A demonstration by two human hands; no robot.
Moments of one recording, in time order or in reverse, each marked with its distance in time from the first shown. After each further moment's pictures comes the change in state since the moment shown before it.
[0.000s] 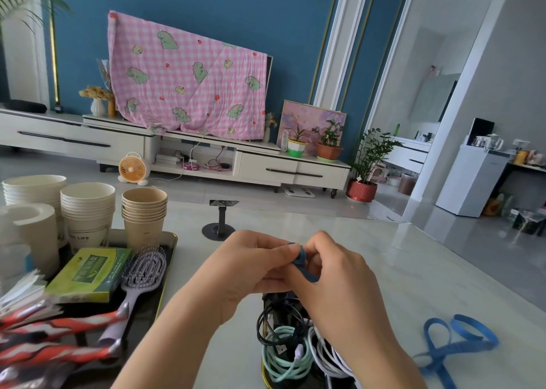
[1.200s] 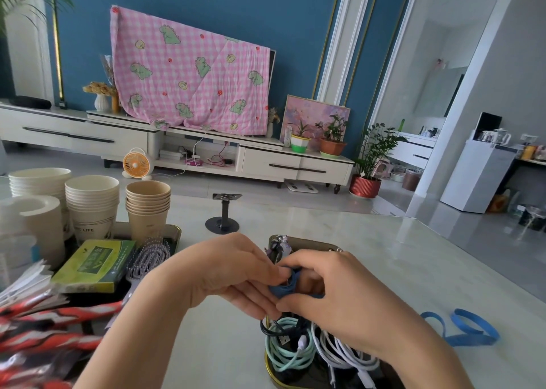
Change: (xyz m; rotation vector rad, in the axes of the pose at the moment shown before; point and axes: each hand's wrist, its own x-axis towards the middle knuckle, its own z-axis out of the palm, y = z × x) left_hand -0.004 0.005 -0.024 0.396 -0.201 -0.234; right_hand 0.000 0.008 -0.014 0.143 -0.479 -0.066
